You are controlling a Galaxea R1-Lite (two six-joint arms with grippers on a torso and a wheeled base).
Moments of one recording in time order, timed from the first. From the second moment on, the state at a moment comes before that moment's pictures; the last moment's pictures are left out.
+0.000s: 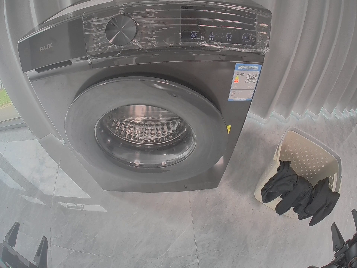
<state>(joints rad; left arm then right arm) 0.00 0.02 -0.02 0.00 -0.01 0.00 0.00 0.02 -0.02 0.00 0.00 0.00</state>
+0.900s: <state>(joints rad) 0.00 0.02 -0.02 0.00 -0.01 -0.01 0.00 0.02 -0.02 -0.01 0.00 0.00</state>
